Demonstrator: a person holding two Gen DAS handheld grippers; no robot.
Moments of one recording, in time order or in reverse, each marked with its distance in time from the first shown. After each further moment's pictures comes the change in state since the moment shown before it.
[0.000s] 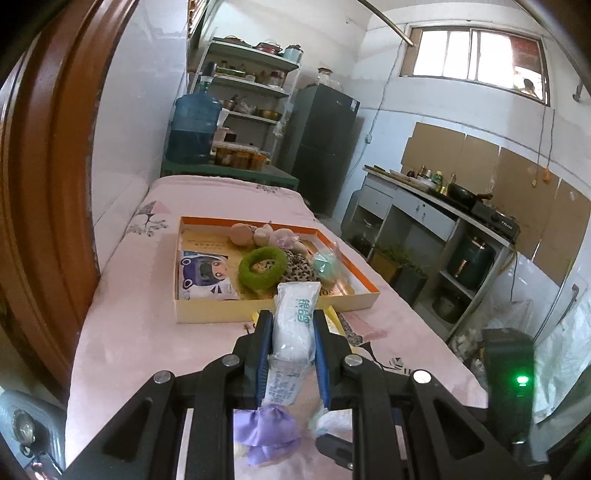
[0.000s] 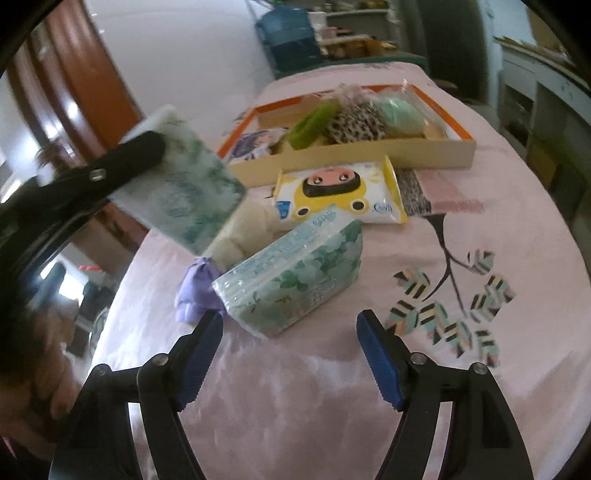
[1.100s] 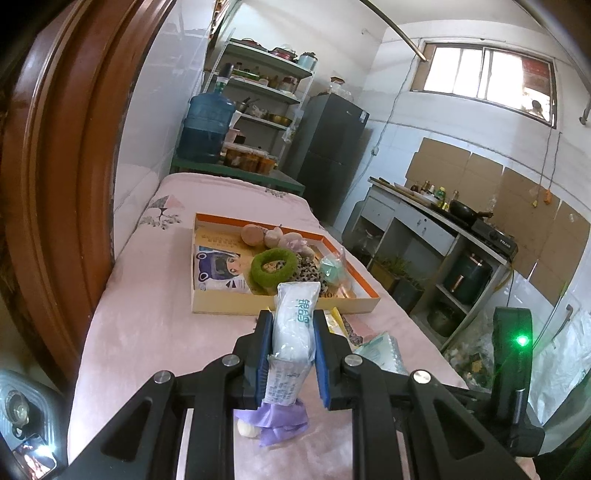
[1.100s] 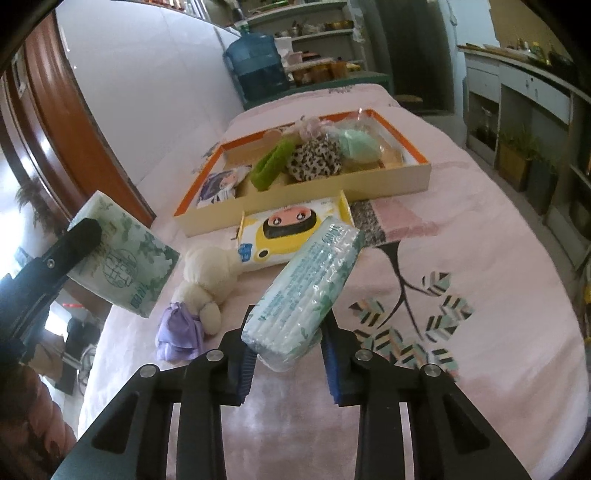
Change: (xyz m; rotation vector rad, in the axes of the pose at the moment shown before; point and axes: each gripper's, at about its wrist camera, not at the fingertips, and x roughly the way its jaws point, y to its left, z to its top) left arm -0.020 0.021 -0.008 -0.069 -0.028 -0.011; right arm -0.026 -0.016 0.007 0.058 -0.123 -0.076
